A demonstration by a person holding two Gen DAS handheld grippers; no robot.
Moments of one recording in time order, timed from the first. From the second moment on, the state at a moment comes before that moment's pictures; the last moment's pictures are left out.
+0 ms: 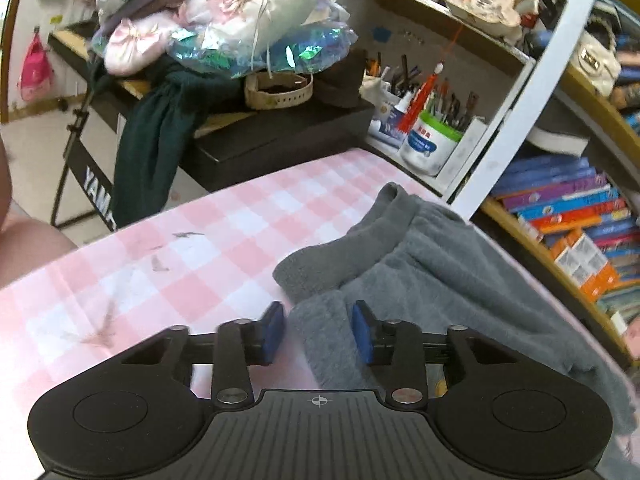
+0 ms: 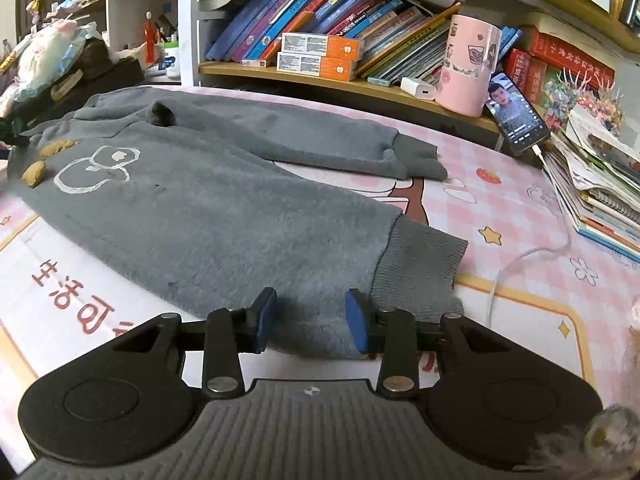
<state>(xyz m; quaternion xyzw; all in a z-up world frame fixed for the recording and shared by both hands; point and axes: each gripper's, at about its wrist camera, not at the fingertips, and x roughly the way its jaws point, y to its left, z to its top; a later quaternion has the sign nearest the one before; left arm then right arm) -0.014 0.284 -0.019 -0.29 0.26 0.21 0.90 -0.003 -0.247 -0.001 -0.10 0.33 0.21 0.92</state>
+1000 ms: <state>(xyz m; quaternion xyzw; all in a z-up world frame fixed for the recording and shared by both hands) -0.044 0.295 -0.020 -0.29 0.26 0.20 0.90 -0.017 -0.254 0.000 -0.09 0.33 0.20 0.92</state>
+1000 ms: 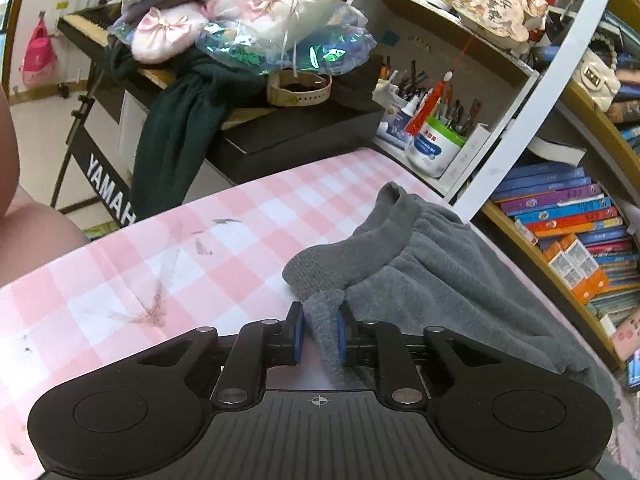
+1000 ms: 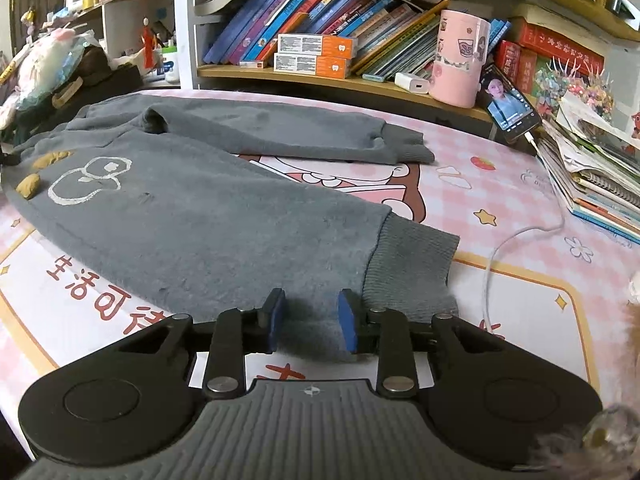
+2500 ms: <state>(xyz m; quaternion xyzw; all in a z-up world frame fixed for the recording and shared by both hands) -0.059 0.256 0.026 -0.19 0.19 0.19 0.94 -0.012 -0.247 0.016 -0.08 0.29 0.19 0.94</state>
